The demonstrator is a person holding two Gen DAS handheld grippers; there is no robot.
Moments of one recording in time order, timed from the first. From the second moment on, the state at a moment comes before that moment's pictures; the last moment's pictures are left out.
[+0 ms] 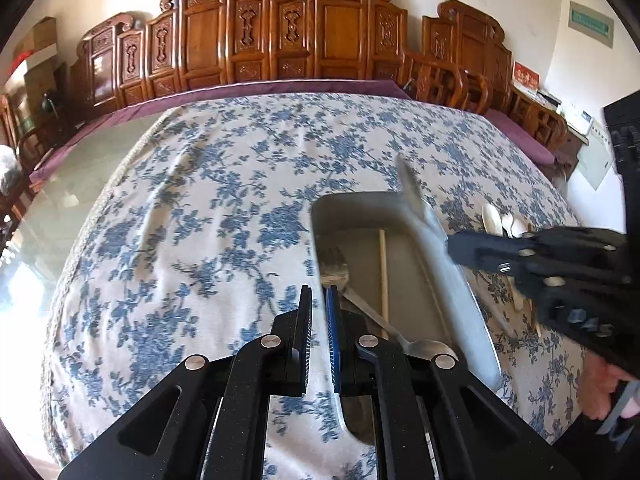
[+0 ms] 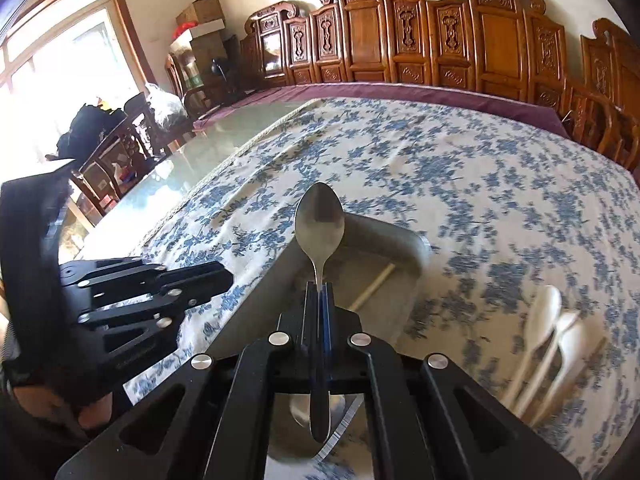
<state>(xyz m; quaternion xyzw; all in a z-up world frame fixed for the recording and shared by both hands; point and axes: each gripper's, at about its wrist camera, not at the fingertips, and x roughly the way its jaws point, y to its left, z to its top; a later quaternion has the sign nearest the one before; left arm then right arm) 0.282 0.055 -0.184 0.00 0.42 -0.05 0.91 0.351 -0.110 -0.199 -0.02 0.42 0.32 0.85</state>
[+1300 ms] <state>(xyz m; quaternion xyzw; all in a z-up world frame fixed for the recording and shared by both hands) 0.279 -0.021 -0.175 0.00 0.40 -0.11 0.91 0.343 -0.268 -0.212 -0.03 0.42 0.17 0.89</state>
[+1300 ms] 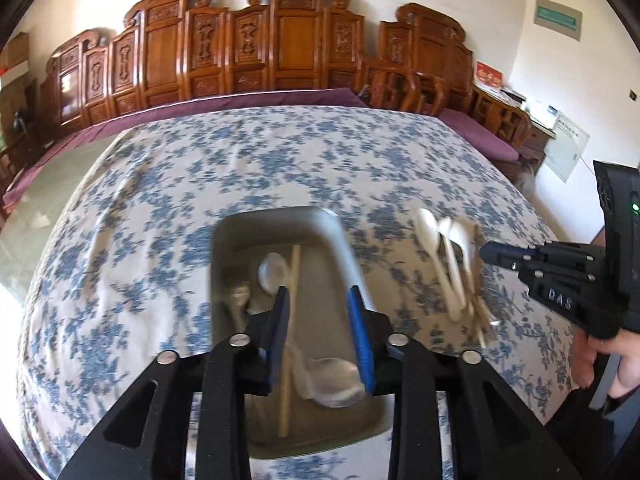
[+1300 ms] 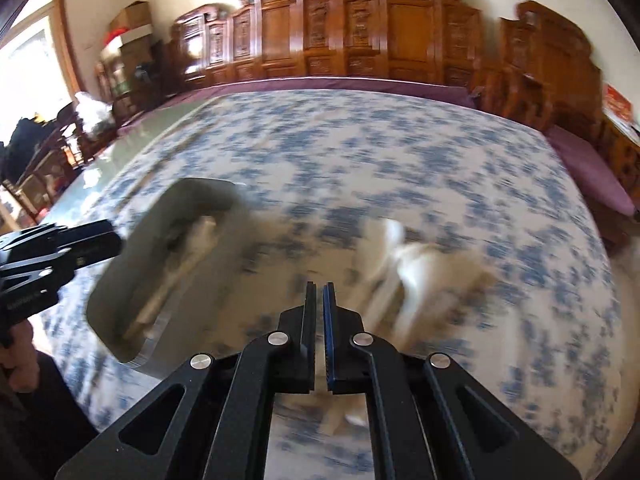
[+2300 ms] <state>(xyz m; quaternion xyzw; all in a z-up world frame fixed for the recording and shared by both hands) 0.277 -0.062 -0.192 0.01 0.42 -0.14 0.90 0.396 -0.278 -0.273 -0.03 0.45 0.14 0.88</state>
